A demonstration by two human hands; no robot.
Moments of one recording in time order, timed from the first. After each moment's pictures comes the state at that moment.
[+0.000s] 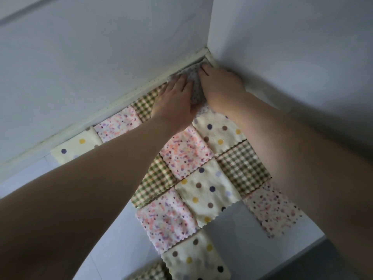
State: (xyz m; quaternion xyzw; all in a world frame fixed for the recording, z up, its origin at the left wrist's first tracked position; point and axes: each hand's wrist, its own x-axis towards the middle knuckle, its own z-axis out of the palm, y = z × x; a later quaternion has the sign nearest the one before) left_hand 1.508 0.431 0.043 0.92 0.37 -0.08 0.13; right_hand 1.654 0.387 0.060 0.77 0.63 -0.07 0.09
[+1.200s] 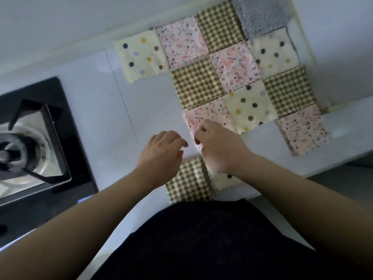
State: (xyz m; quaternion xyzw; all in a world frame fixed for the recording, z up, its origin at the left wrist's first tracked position) left_hand 1.193 0.171 0.071 0.88 0.40 0.00 0.24; right_hand 1.394 0.129 0.074 0.61 0.75 -0.24 -0.04
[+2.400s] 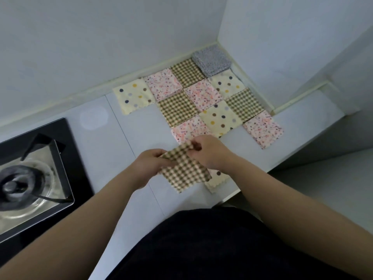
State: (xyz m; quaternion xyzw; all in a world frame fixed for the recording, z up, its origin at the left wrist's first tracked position) left_hand 1.167 0.175 0.098 0.49 0.50 0.01 0.72; right_hand 1.359 0.093 0.136 0.75 0.46 -0.44 -0.17
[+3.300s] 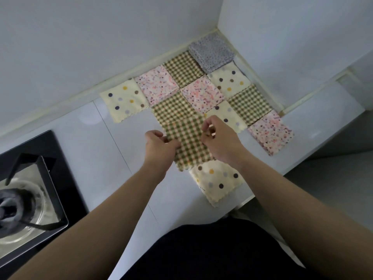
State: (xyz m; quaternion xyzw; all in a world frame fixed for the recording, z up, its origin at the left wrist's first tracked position) left_hand 1.258 0.207 0.105 0.43 0.63 0.18 0.62; right_hand 1.416 0.132 0.123 0.80 0.35 -0.40 -0.29
